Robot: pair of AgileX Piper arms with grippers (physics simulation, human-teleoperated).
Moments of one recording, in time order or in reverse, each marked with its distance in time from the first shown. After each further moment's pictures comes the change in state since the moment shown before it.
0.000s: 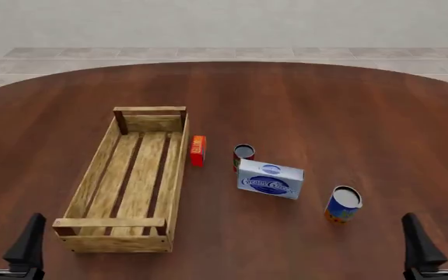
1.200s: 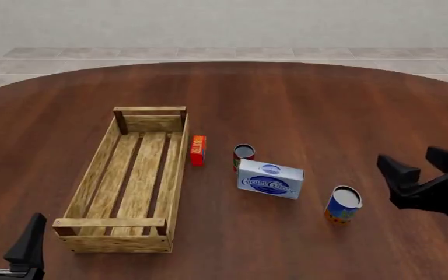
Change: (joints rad) left arm 0.000 0.000 0.000 0.000 0.000; right arm 0.108 0.630 -0.536 0.285 -0.095
